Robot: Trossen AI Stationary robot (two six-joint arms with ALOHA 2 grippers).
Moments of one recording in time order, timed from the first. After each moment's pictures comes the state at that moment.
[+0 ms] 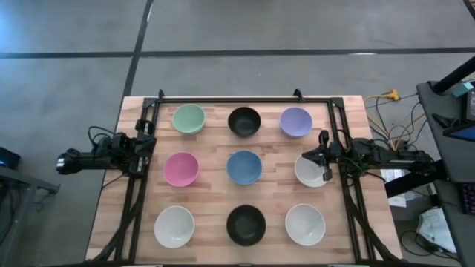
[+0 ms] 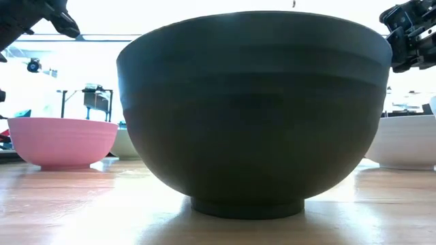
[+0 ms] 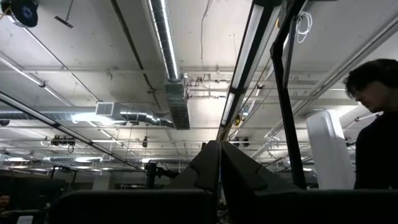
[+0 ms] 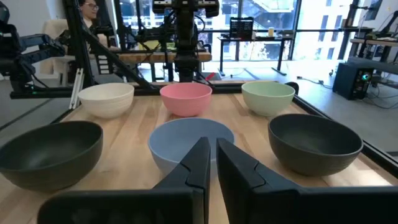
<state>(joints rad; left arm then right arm) 0.00 0.07 0.00 0.78 0.00 0.00 -0.01 0.03 0.10 -0.12 0.01 0.00</state>
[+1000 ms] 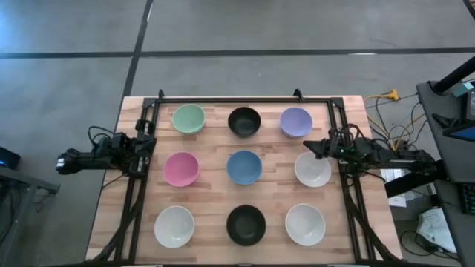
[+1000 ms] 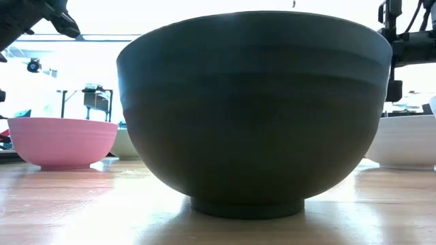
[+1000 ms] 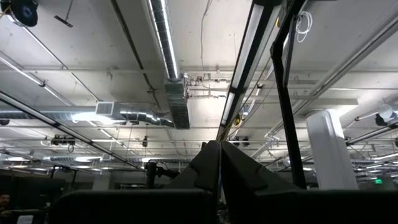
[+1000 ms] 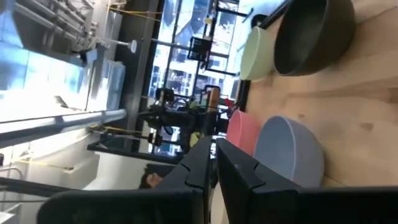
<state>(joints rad) 0.00 0.07 0.00 0.78 0.00 0.00 -0.01 0.05 0.09 -0.03 0.26 1.37</state>
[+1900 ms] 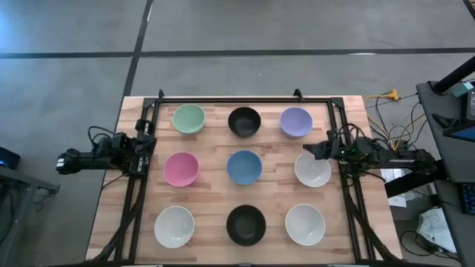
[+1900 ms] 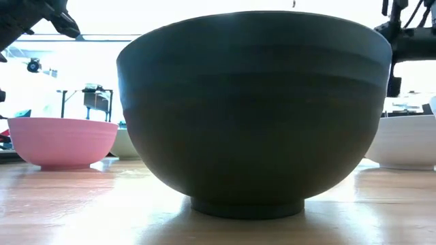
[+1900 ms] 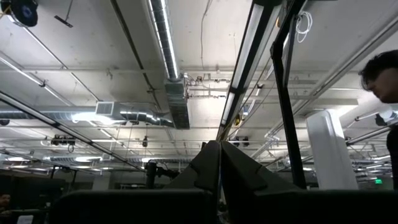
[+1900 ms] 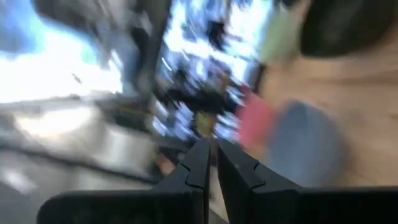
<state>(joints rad) 0.00 0.07 0.00 0.78 0.00 0.00 -0.01 0.07 0.09 0.10 0.20 1.36</state>
